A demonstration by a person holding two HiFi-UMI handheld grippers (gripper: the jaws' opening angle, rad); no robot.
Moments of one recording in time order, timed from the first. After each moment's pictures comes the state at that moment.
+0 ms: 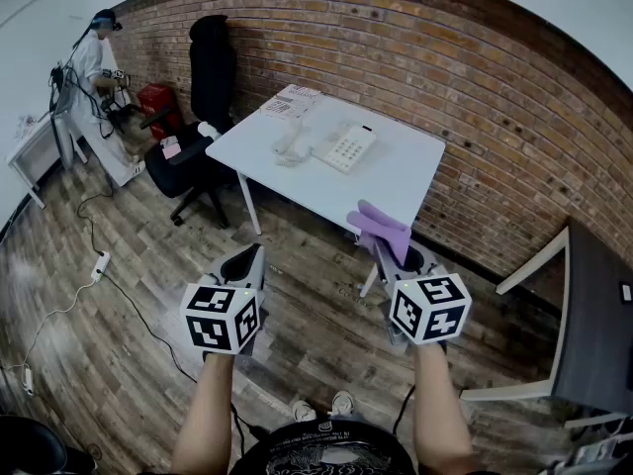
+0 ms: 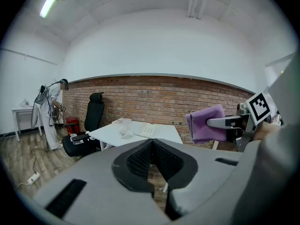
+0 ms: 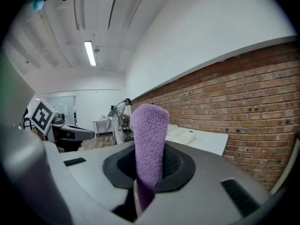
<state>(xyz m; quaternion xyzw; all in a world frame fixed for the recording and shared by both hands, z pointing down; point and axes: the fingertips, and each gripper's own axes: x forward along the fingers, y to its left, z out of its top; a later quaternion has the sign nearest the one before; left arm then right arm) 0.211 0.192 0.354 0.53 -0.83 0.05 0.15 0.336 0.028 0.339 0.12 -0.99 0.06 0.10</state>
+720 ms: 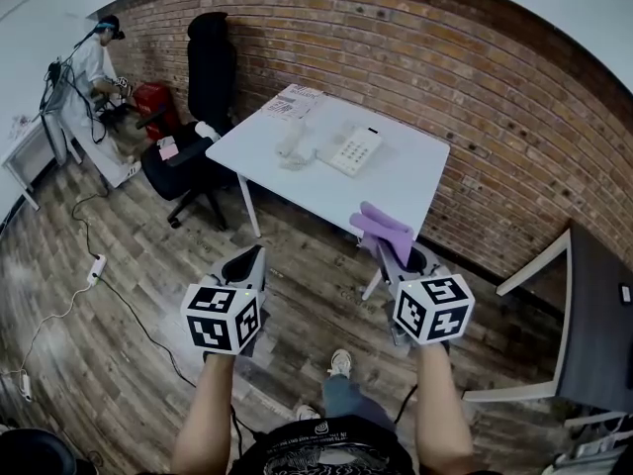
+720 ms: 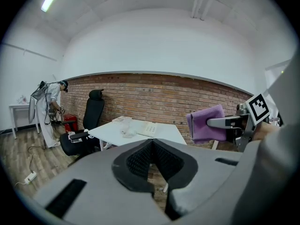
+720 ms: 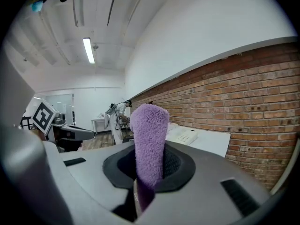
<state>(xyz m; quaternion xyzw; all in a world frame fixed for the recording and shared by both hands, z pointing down) 0.170 0.195 0.367 0.54 -0.83 0.04 0.16 0.299 0.030 0.349 0.13 -0.98 0.06 0.11</state>
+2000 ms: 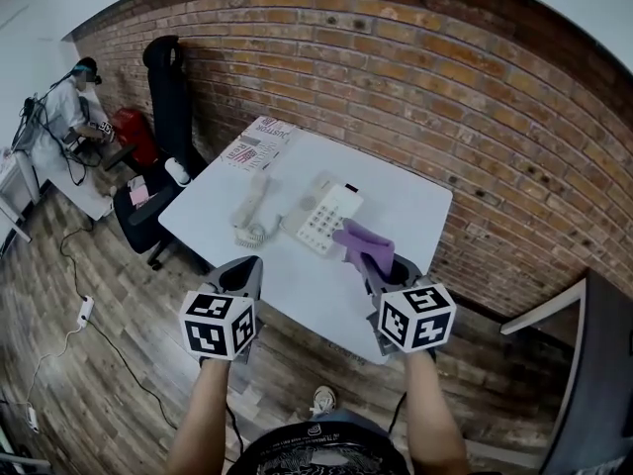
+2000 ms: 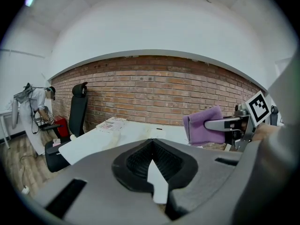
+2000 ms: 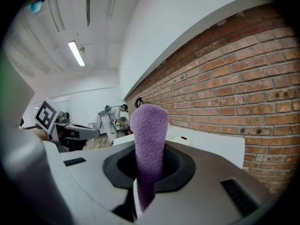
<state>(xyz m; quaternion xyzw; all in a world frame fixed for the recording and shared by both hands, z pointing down) 0.020 -0.075 0.385 0.54 -0.82 0.08 0.18 0.140 -0.223 0.384 0.10 -0.98 0.10 0.13</state>
